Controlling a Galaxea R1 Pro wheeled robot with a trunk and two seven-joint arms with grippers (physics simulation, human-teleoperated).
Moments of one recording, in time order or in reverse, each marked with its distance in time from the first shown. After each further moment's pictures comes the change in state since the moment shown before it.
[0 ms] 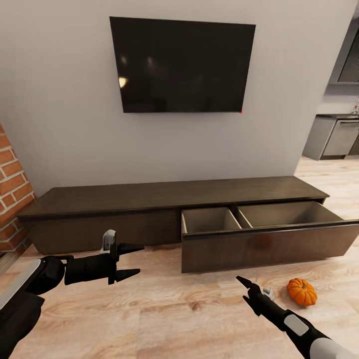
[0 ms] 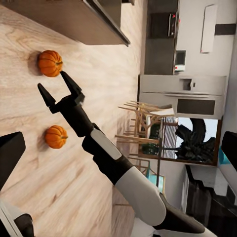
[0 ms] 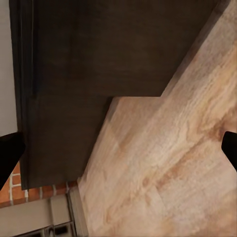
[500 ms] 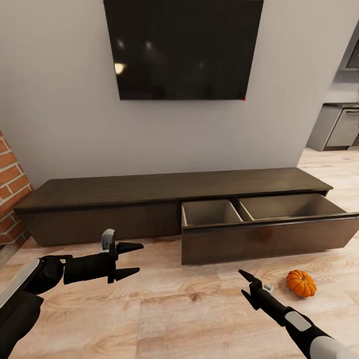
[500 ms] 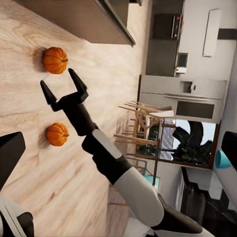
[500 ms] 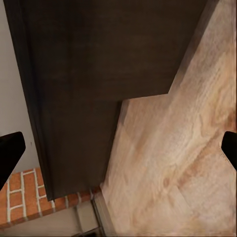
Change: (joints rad) left arm 0.000 0.000 0.009 -0.002 0.003 0.001 -0.004; right arm 0.000 -0.001 0.001 -0.031 -0.139 0.087 -0.004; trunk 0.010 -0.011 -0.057
